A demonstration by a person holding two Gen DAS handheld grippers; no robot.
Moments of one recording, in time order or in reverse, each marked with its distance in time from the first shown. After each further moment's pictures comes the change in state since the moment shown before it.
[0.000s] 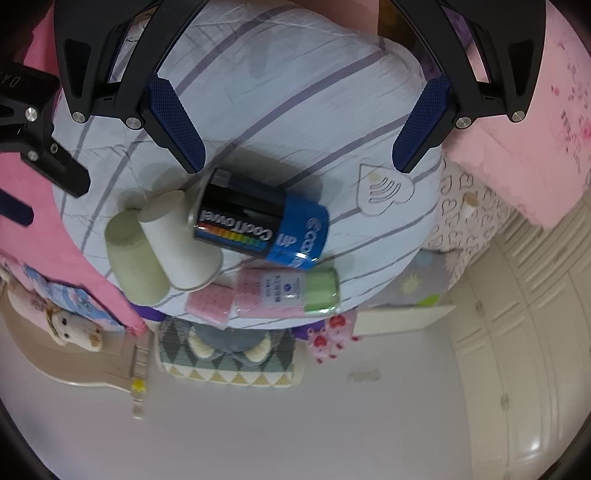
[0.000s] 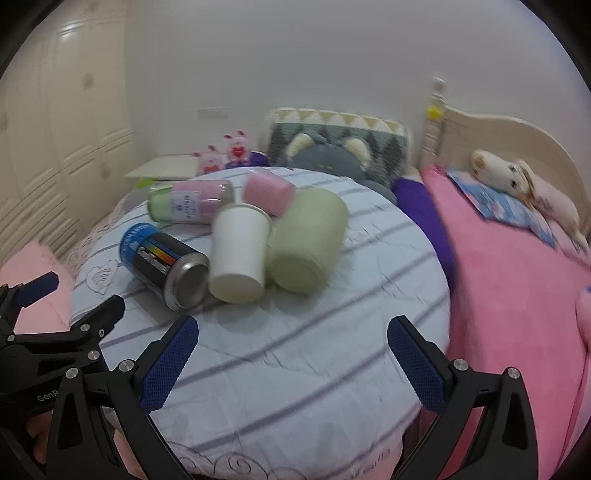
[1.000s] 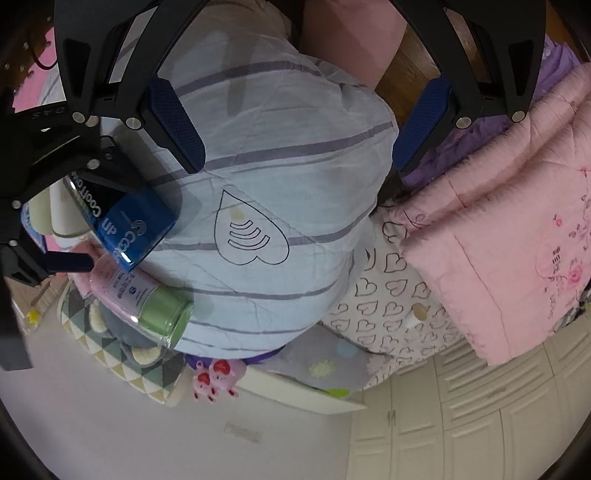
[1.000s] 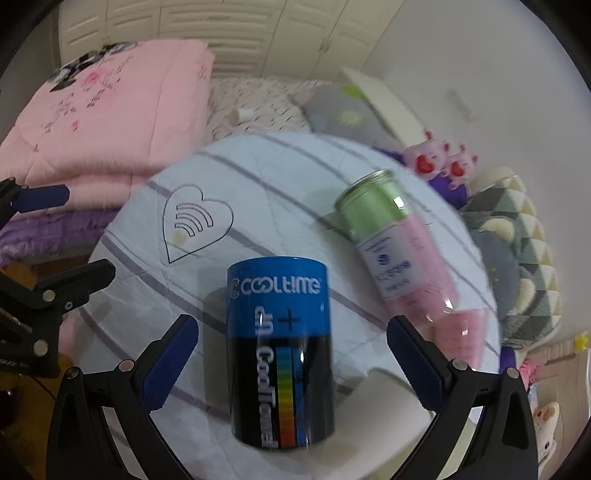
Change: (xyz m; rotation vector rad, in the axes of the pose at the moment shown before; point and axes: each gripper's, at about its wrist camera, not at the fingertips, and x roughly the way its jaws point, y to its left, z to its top) left arm 0.041 0.102 -0.022 -0.447 0.222 0.132; right arm 0.120 0.154 0.062 -0.915 0.311 0.377
